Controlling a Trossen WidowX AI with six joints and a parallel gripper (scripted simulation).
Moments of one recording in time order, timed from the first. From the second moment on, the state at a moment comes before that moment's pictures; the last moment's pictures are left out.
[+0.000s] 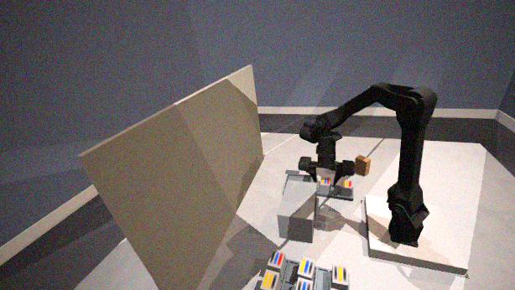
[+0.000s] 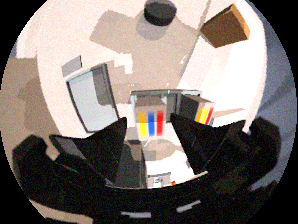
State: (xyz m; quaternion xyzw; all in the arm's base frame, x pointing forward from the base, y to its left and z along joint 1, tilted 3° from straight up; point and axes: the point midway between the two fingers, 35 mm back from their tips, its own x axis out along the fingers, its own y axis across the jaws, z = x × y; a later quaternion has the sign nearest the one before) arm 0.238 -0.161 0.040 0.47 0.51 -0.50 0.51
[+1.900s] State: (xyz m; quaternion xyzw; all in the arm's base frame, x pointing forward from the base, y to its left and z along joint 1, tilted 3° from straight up) arm 0.238 -0.160 0.096 0.47 0.51 -0.50 0.52
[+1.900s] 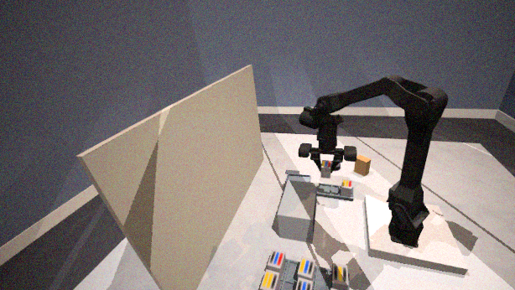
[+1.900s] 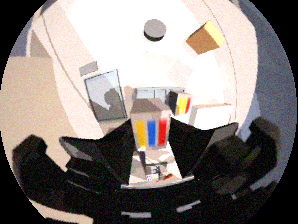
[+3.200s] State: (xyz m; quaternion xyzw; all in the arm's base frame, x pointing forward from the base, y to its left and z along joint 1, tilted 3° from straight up) arm 0.292 -0.161 0.177 0.47 0.51 -0.50 0.52
